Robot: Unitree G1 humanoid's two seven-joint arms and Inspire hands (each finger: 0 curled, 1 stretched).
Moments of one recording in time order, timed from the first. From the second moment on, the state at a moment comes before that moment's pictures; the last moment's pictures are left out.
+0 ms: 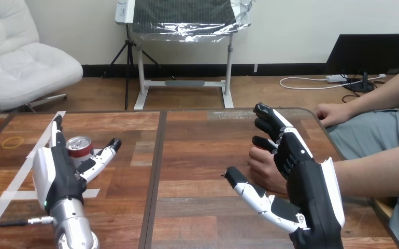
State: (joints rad) left arm -0.31 0.18 0.09 0.80 0.33 -0.26 0.50; right arm 0.34 -0.05 0.22 -0.12 -0.14 -0.58 -0.11
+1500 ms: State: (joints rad) left arm -0.44 0.30 0.01 1.07 0.36 -0.22 0.61; right arm 0.34 -0.05 0.21 -0.12 -0.15 -0.55 -0.09
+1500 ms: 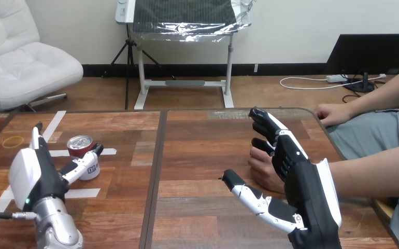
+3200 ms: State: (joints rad) left arm -0.54 0.32 -0.11 1.21 0.40 -0.17 0.53; right arm 0.34 -0.05 0.19 -0.12 -0.16 -0.54 -0.09
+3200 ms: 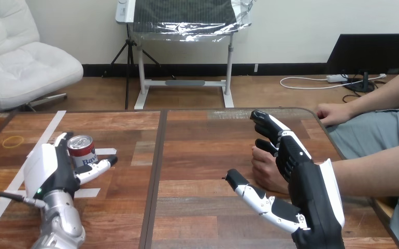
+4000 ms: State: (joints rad) left arm -0.58 0.32 -0.16 1.22 0.44 -0.15 0.54; right arm 0.34 -0.05 0.19 -0.12 -0.16 -0.54 -0.09
